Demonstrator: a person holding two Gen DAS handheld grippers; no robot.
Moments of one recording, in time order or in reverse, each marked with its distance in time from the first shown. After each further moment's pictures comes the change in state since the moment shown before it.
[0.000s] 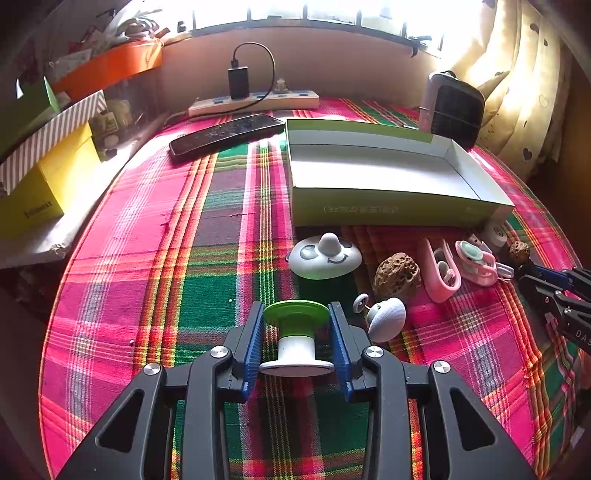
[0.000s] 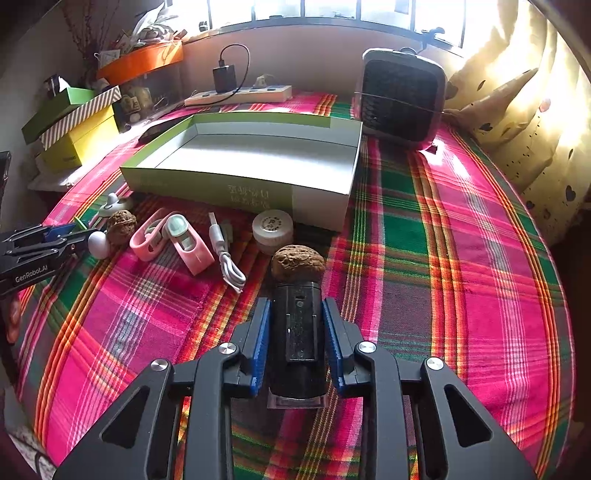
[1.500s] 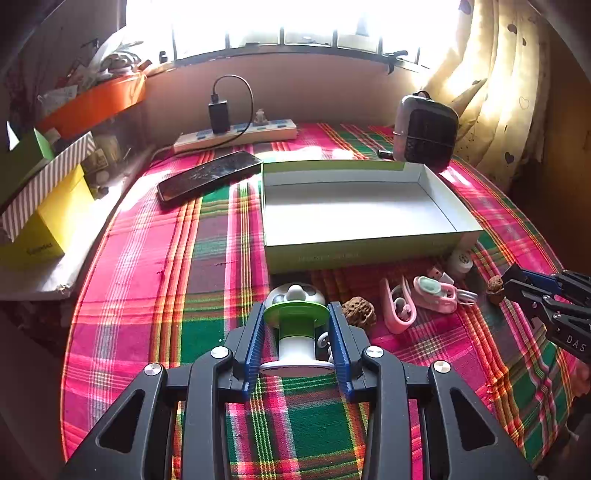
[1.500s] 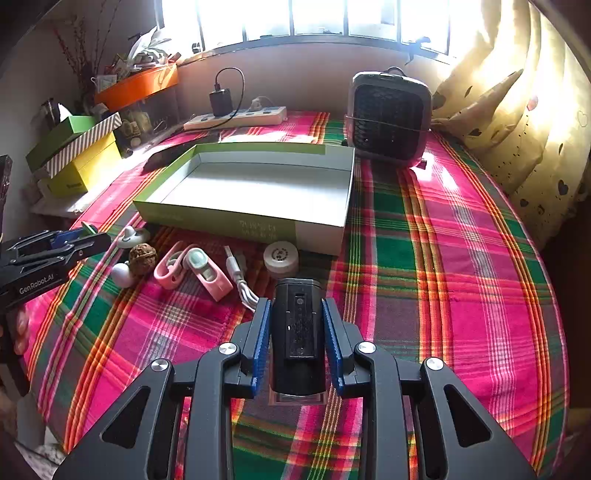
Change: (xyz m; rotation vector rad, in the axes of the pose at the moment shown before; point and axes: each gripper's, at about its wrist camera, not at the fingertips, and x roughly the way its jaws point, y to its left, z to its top) left arm -0.031 -0.015 0.027 0.051 -0.062 -0.033; right arm -0.030 0.003 0.017 0.055 -0.050 0.011
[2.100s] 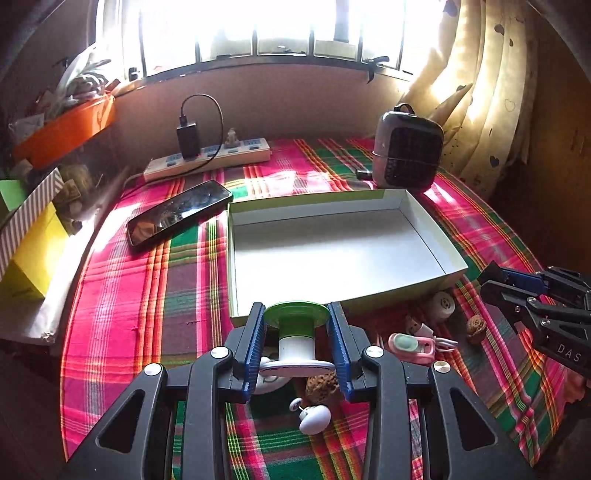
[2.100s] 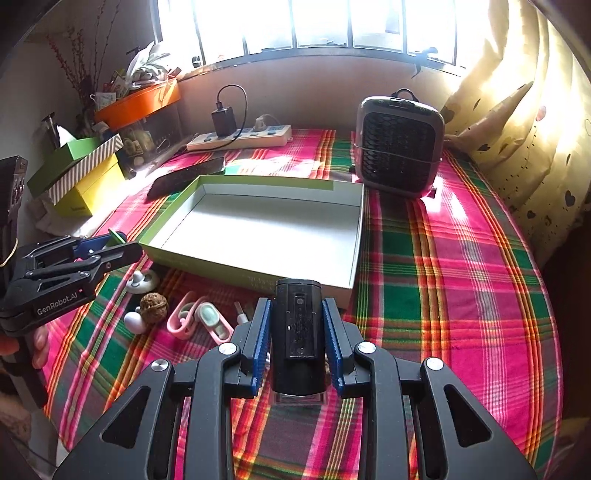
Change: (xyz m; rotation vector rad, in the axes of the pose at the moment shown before) left arm 0.016 -0.015 0.047 0.038 -0.013 -0.053; right arm 0.006 0.003 0.046 0.011 -0.010 0.029
